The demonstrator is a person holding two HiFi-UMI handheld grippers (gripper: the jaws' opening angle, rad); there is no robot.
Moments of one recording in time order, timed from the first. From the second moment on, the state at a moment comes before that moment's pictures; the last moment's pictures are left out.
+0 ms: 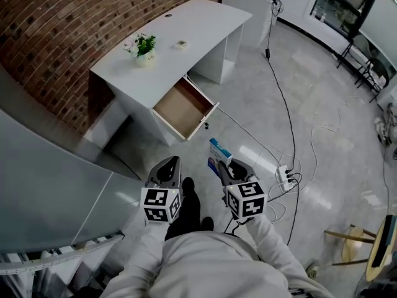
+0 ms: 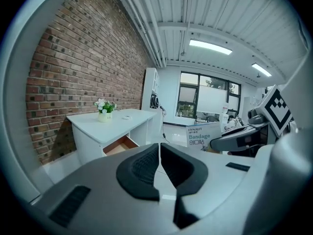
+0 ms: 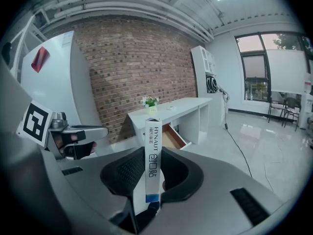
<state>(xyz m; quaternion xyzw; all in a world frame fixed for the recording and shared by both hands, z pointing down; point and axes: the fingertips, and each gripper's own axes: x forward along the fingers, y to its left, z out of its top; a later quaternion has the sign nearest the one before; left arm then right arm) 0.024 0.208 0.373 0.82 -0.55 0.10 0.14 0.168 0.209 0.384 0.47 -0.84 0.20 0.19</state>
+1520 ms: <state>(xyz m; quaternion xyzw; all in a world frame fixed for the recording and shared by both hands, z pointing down) -0.063 -0.023 0.432 0.81 -0.53 0.11 0.22 0.086 -0.029 0.456 0.48 -0.80 0.24 0.27</state>
